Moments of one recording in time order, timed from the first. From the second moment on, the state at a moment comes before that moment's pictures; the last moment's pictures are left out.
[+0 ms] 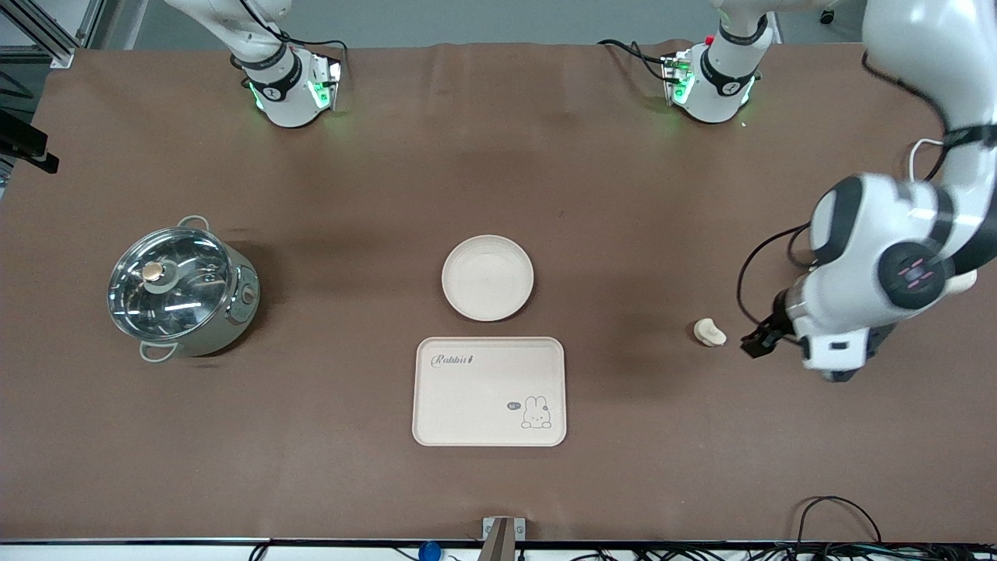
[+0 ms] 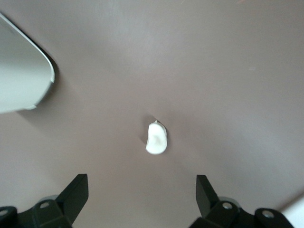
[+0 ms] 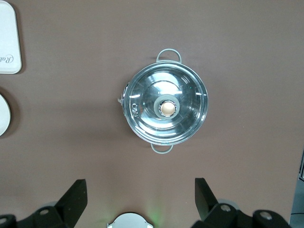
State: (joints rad) left arm 0.04 0.36 -0.23 -1.53 0.12 1.81 -0.91; right arm -0.19 0.02 0.09 -1.37 -0.04 1.32 -0.13
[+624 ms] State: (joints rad) left arm 0.13 0.08 -0.22 -1.49 0.11 1.56 -0.29; right arm -0.19 0.02 0.09 -1.38 -0.04 1.32 -0.13
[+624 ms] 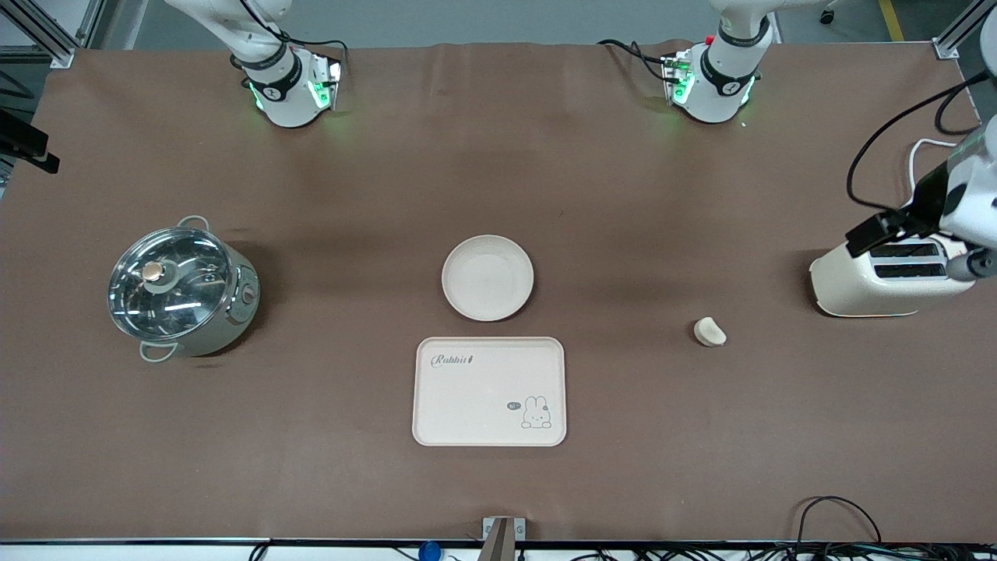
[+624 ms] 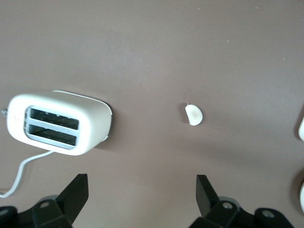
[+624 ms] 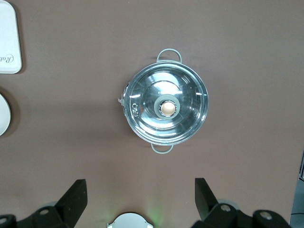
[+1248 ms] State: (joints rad) left arm 0.05 -0.10 -0.09 -1.56 0.09 1.47 -0.07; right arm -0.19 0.02 0.09 -1.38 -0.02 1.36 -0.13
